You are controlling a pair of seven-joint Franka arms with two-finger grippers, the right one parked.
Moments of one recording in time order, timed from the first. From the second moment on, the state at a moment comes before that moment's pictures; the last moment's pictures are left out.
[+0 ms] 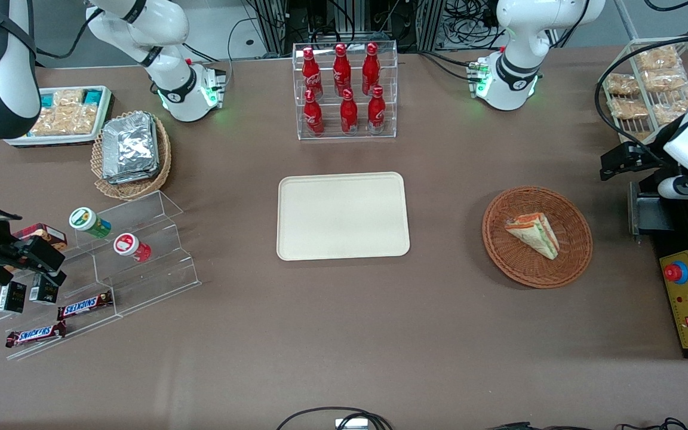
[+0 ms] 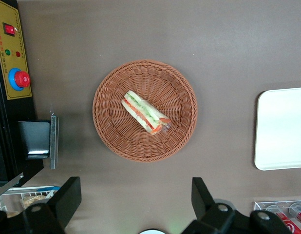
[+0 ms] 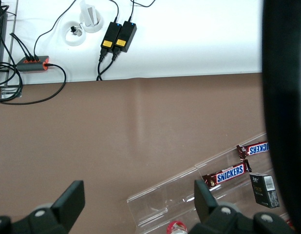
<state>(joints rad) 0.03 0.02 -0.06 -1.58 0.01 1.51 0.02</state>
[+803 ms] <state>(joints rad) 0.02 0.06 -0.06 -1.74 0.03 1.68 -0.10</state>
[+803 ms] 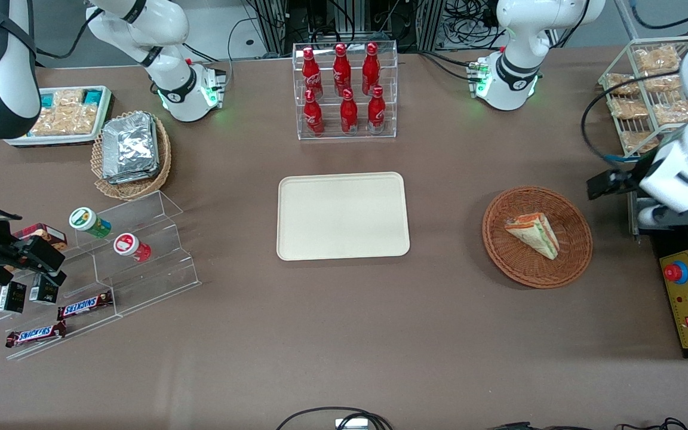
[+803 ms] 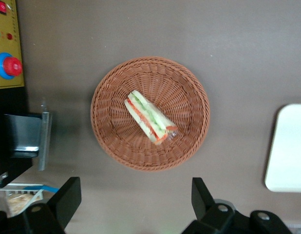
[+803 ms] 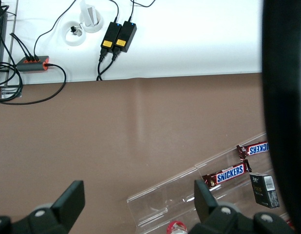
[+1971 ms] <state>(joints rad) 0.02 0.04 -0.06 -2.24 0.03 2.23 -0.64</state>
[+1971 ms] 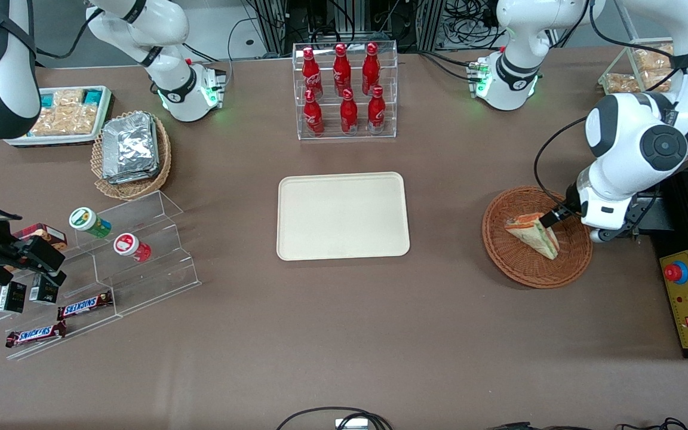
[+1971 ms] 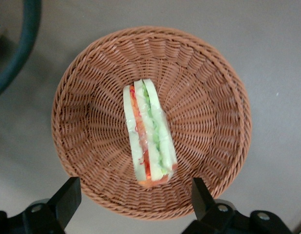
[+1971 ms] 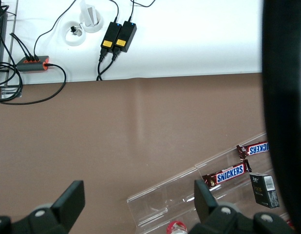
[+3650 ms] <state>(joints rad) 0.02 0.19 -0.06 -2.42 0.03 2.62 -0.85</state>
